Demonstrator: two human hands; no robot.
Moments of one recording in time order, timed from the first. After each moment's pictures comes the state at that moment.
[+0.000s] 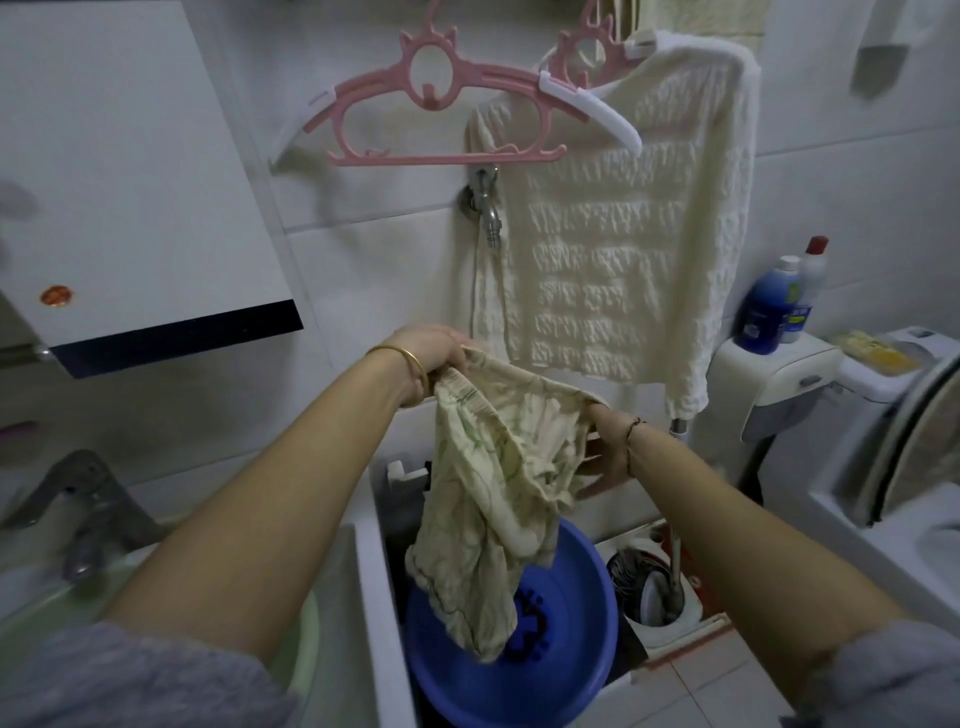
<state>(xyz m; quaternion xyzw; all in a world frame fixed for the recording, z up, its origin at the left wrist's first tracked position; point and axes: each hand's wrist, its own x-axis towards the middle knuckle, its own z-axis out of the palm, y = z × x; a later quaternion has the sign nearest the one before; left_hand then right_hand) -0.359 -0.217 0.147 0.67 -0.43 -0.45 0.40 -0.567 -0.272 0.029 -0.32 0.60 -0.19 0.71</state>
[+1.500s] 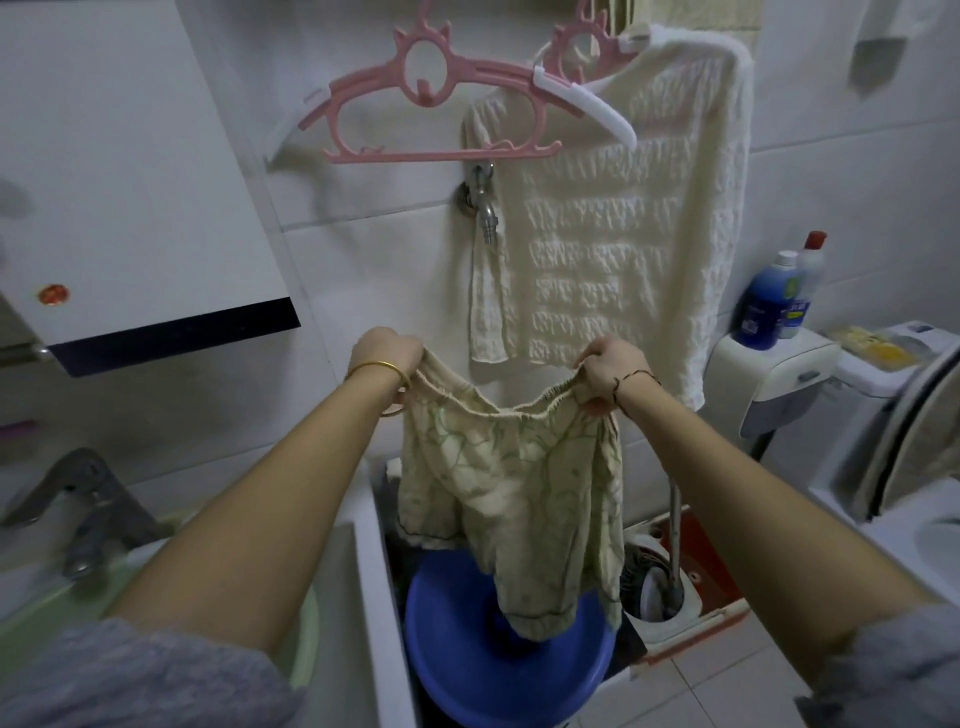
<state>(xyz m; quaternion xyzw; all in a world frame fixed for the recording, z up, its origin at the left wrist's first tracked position) -0.338 -0.213 0.137 0.79 -0.39 -0.27 0.38 -0.561 -0.267 0.100 -0.63 0.66 -0.25 0.32</state>
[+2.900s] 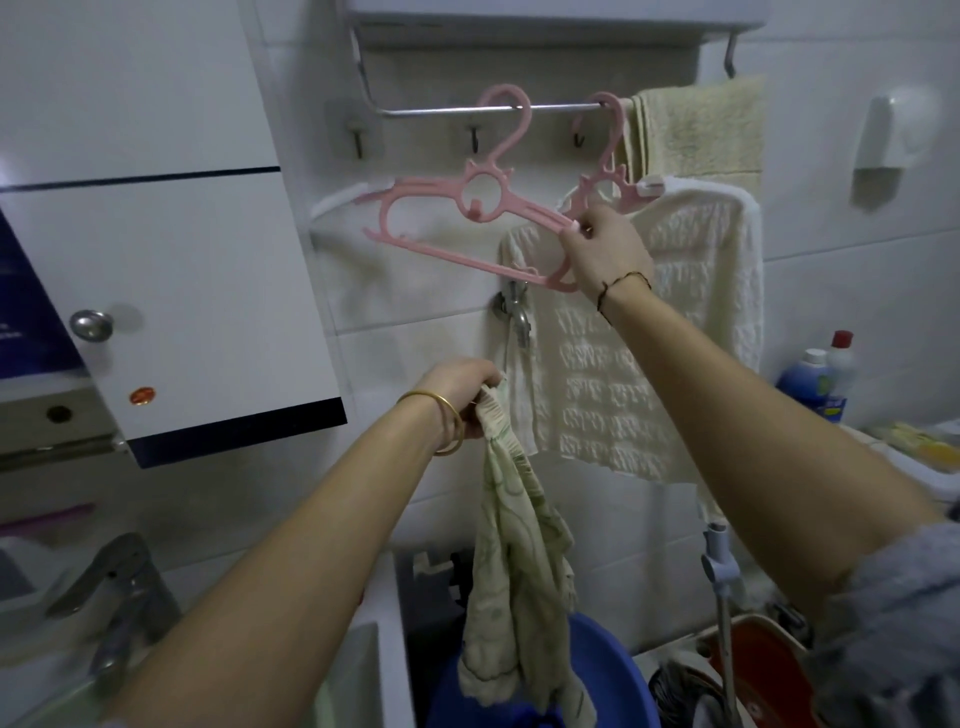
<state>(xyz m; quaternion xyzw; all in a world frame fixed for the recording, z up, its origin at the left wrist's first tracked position) -0.373 -0.206 0.210 0.64 -0.40 -0.44 0.48 -0.510 -0.309 0.280 -0.69 0.51 -0.51 0.07</state>
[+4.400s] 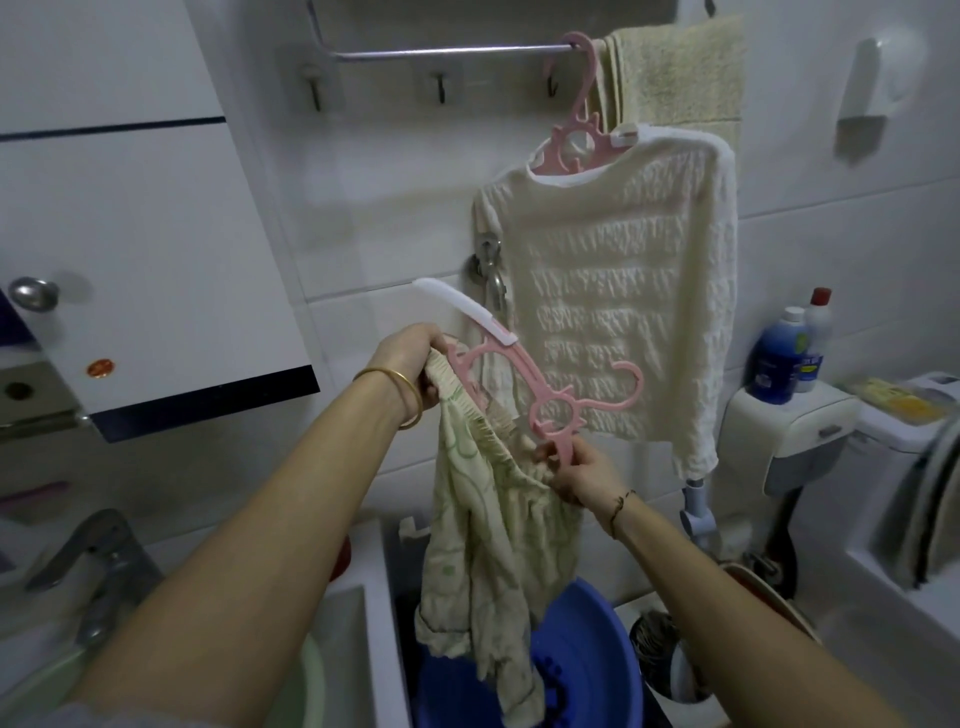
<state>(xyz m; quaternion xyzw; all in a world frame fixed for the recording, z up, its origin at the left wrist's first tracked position) -0.359 -0.212 0.196 0.61 -0.34 -0.45 0.56 -0.542 -0.238 0.055 -0.58 0.45 -0.37 0.57</state>
